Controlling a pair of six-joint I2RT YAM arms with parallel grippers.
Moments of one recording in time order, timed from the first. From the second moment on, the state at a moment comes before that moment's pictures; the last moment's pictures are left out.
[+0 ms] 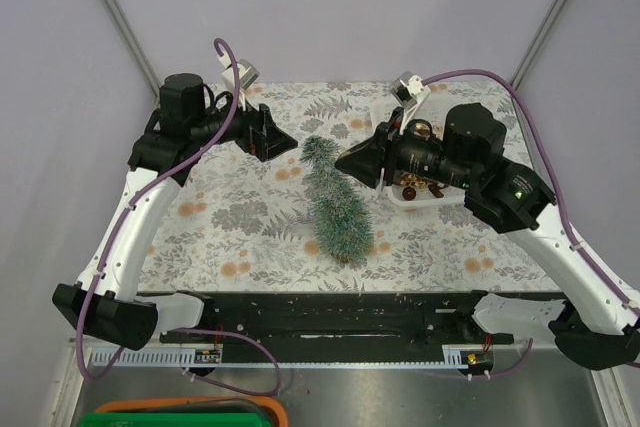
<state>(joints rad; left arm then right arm) -0.27 1.25 1.45 -0.57 0.74 -0.08 0.79 1.13 1.53 -0.52 -0.31 0.37</state>
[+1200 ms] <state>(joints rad) -0.27 1.25 1.45 -0.57 0.75 -0.08 0.79 1.02 1.27 -0.37 -0.18 0.37</state>
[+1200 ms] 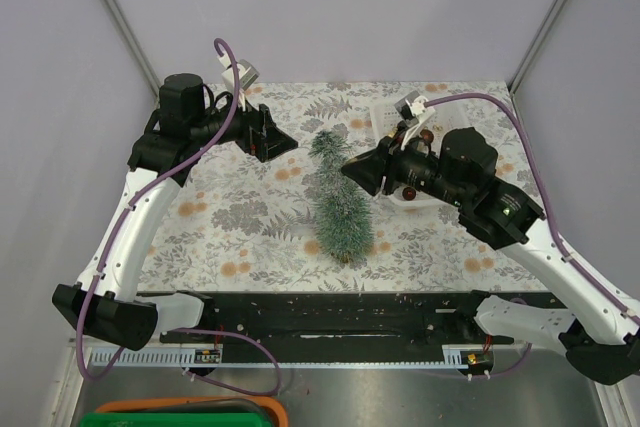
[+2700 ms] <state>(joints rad) -0.27 1.24 1.44 -0.59 0.74 -0.05 0.78 1.04 1.47 -0.48 0.10 0.26</state>
